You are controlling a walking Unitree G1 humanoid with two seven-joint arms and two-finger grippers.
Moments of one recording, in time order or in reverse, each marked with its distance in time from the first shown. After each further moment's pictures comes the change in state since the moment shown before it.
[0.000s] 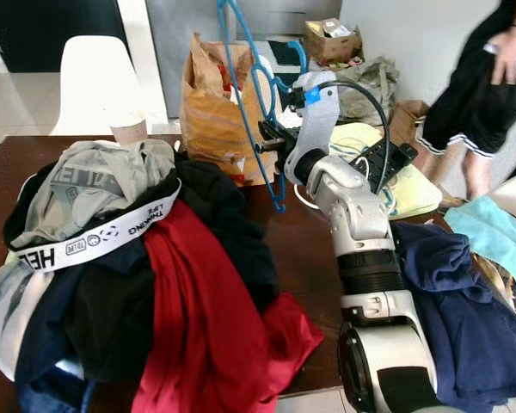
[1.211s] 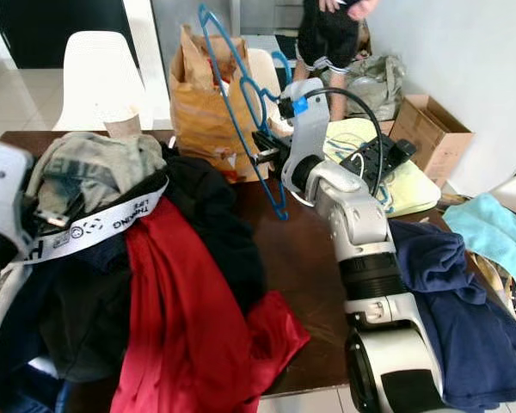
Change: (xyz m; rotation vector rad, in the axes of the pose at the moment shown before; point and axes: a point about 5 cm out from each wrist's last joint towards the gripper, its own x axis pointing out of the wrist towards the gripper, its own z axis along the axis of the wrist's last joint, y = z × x) left arm -0.012 -0.053 -0.004 -0.025 0.019 -0.358; right arm -0.004 -0.001 -0.005 -0.064 0.055 0.012
